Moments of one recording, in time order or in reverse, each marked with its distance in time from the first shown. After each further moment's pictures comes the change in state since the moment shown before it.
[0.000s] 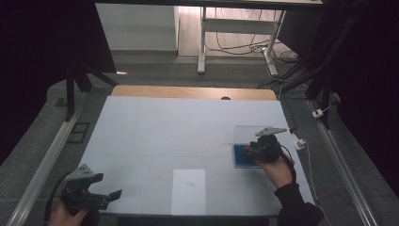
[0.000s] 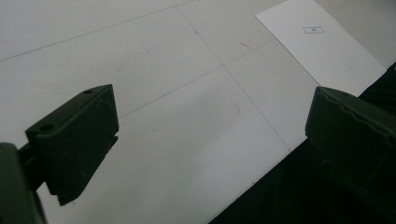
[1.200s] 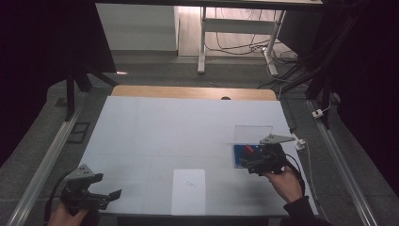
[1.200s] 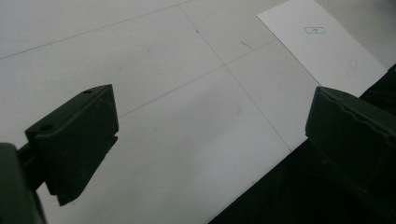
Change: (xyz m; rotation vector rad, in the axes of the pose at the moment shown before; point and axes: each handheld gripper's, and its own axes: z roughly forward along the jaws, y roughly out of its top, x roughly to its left) left arm 0.001 0.000 0.000 -0.002 0.001 -0.010; right arm 0.030 -0.010 -0.039 -0.078 0.068 0.039
